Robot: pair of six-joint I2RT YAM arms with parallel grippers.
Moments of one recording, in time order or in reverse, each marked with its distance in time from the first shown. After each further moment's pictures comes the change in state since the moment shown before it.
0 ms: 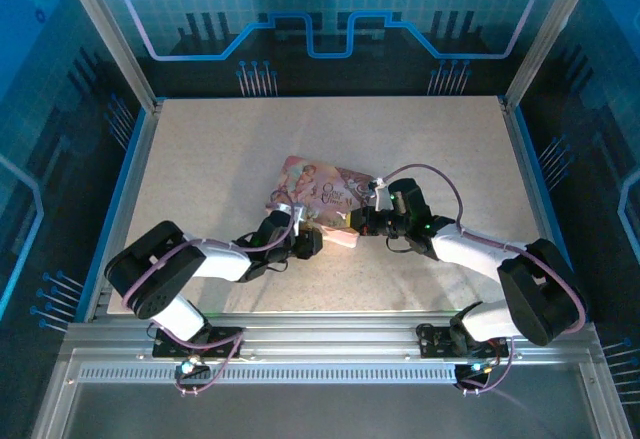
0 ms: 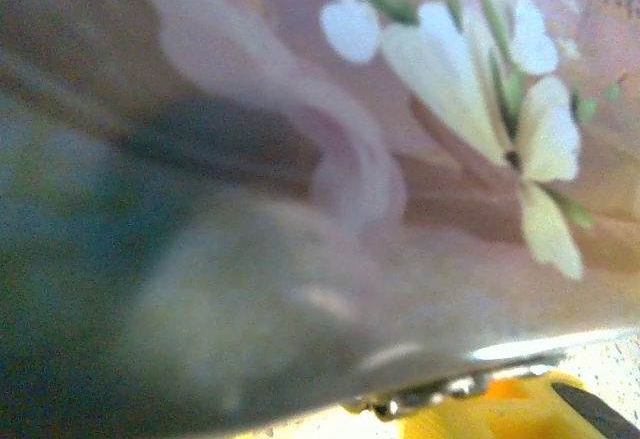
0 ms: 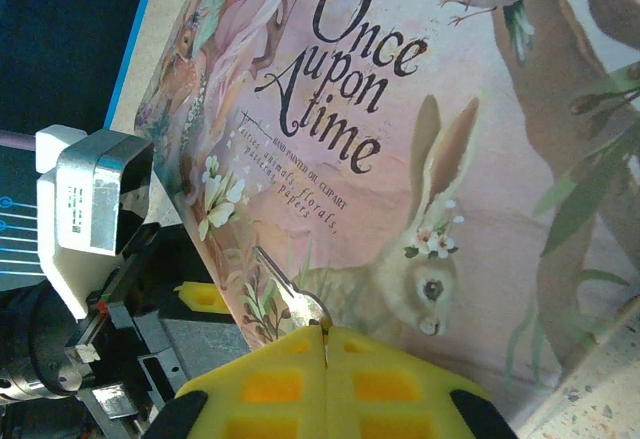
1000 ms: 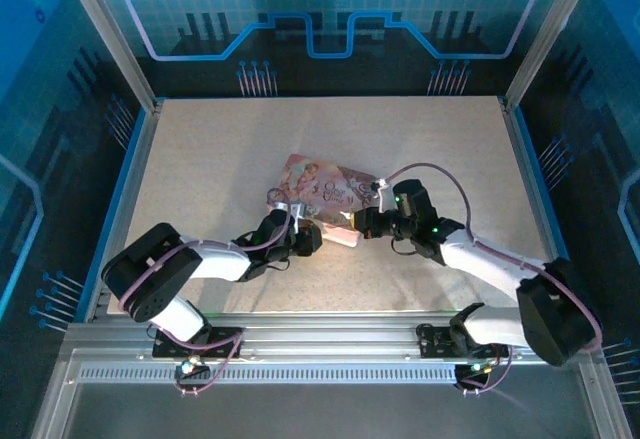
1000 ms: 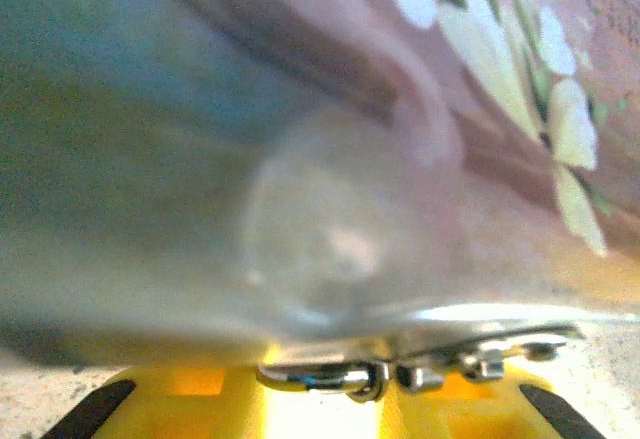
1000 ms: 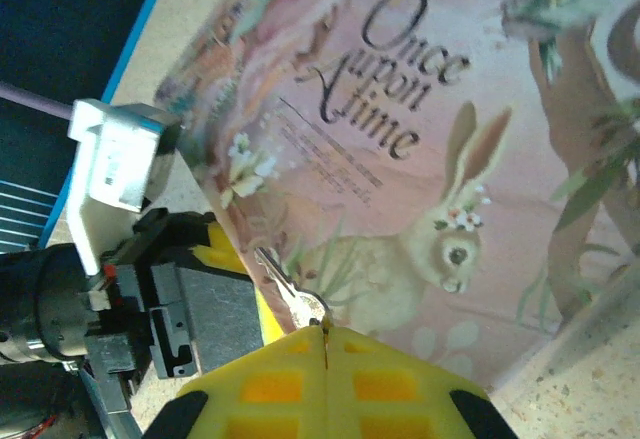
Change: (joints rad) left arm -0.005 -0.034 0.011 -0.023 0.003 -0.102; right arm 0.013 -0.147 -0.004 -0.099 0.056 -0.117
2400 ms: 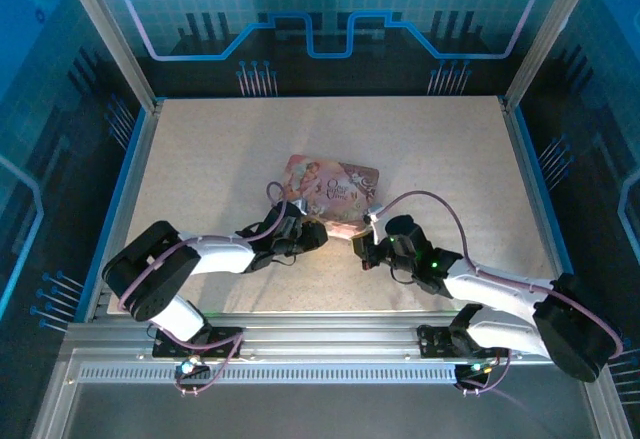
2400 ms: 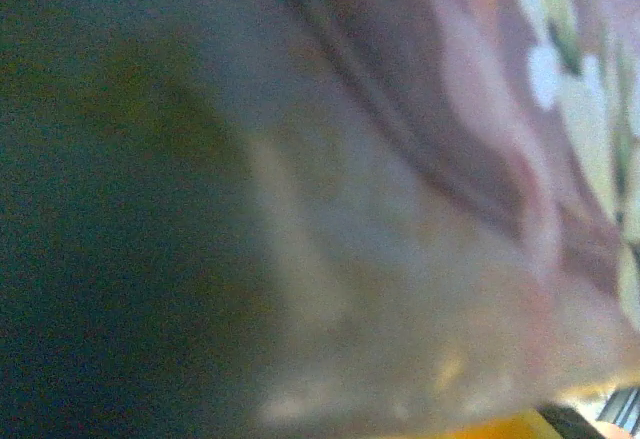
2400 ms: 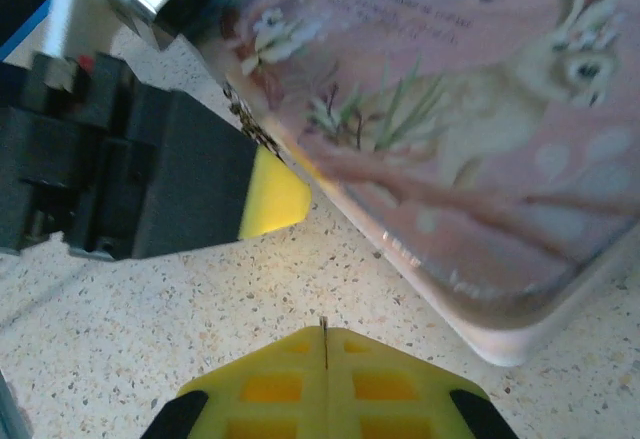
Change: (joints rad) left arm 0.000 0.023 0.095 -0.141 0.067 -0.217; right arm 0.225 -0.116 -0.207 0.127 0.299 -0.139
